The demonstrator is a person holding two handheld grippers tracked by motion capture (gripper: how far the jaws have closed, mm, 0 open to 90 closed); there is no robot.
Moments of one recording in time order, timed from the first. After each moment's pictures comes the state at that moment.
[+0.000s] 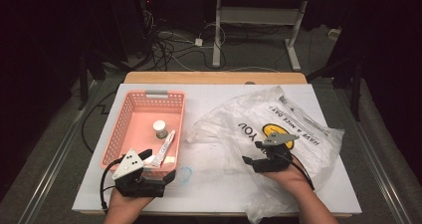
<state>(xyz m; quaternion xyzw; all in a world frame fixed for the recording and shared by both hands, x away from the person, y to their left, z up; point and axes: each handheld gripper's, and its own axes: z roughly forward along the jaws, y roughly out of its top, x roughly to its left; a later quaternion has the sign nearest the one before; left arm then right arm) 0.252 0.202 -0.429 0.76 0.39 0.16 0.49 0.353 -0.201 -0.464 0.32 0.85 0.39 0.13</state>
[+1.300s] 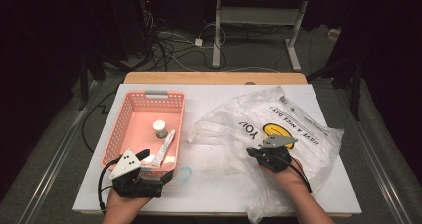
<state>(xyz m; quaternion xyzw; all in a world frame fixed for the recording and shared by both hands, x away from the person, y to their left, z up) 0.252 0.206 -0.430 0.76 0.39 0.16 0.49 0.354 -0.204 -0.472 0.31 0.85 0.41 0.15</state>
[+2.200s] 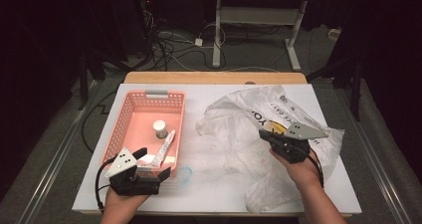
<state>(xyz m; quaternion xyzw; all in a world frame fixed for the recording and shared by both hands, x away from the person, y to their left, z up) 0.255 0.213 -0.430 0.75 0.40 0.16 0.50 0.350 -0.232 -0.416 0.30 0.78 0.50 0.22</state>
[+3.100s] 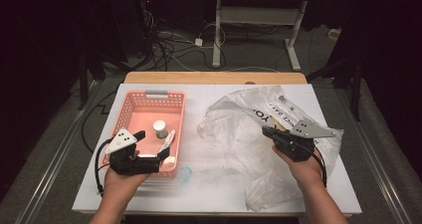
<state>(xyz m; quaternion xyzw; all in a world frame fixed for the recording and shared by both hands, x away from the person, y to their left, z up) 0.298 0.213 -0.397 0.74 0.43 0.17 0.50 0.349 -0.237 -0.408 0.30 0.77 0.52 0.22</state>
